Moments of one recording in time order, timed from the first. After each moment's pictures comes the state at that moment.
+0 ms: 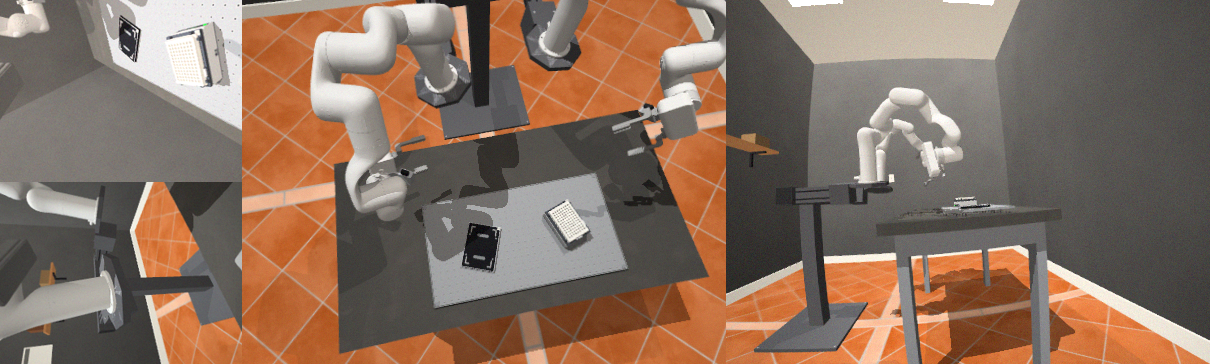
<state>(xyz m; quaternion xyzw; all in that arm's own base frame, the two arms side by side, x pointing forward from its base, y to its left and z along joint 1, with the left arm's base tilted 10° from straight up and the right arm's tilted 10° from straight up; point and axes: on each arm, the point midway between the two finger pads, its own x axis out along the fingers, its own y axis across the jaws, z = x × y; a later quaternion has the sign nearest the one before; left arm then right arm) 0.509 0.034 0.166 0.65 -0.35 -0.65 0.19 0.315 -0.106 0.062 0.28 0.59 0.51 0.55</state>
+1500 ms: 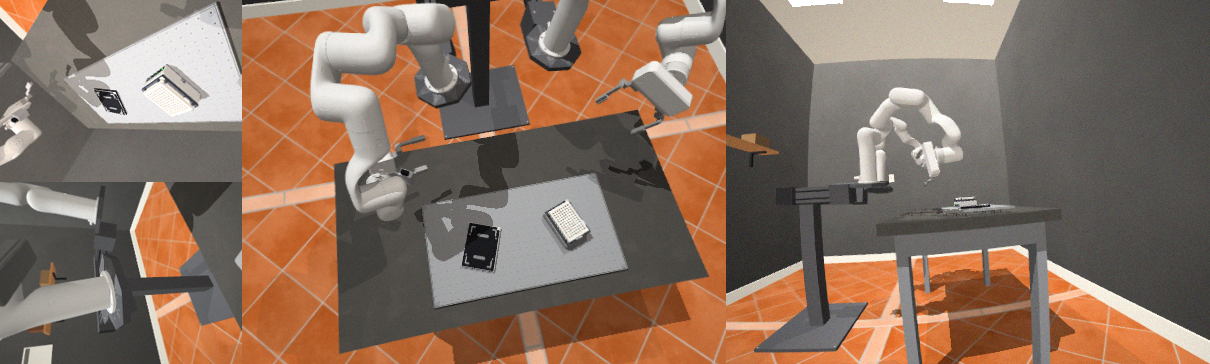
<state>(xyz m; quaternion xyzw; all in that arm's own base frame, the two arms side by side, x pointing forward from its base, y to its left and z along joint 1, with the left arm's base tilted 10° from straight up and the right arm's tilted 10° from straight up) 0.412 0.053 0.147 0.64 -0.33 -0.69 -0.12 0.315 -0.106 0.062 0.28 0.59 0.51 0.55</state>
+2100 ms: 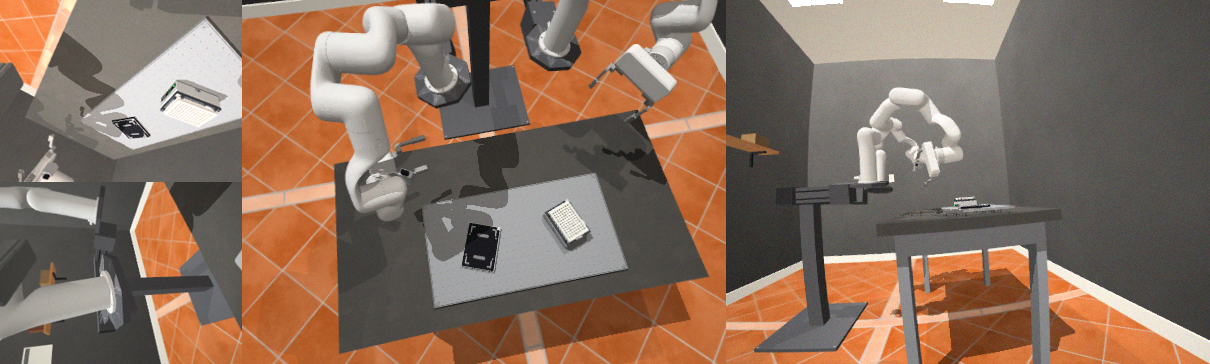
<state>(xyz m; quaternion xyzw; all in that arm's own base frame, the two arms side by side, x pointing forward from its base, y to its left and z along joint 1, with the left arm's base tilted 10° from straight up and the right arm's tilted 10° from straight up) 0.353 0.051 0.136 0.60 -0.34 -0.67 -0.28 0.315 -0.106 0.062 0.28 0.59 0.51 0.55</state>
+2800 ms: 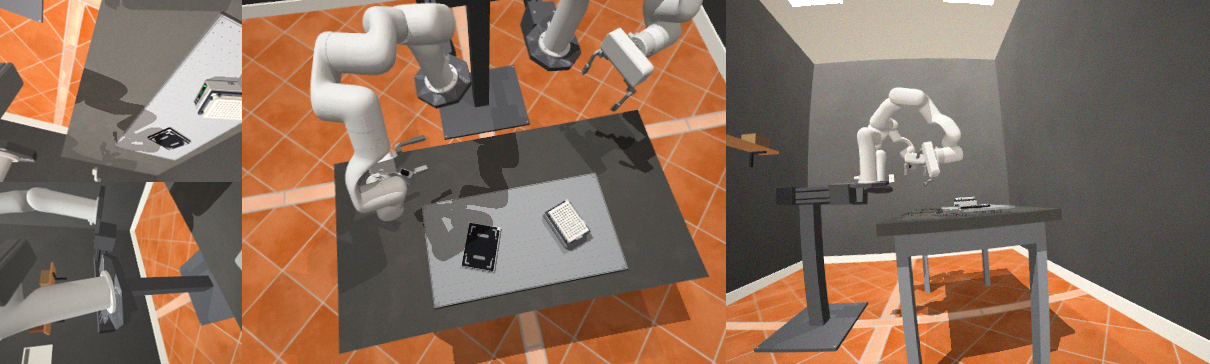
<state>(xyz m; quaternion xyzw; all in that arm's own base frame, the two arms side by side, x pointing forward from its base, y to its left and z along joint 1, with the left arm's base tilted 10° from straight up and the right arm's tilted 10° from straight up) 0.289 0.039 0.121 0.55 -0.37 -0.62 -0.42 0.315 -0.106 0.062 0.28 0.59 0.51 0.55</state>
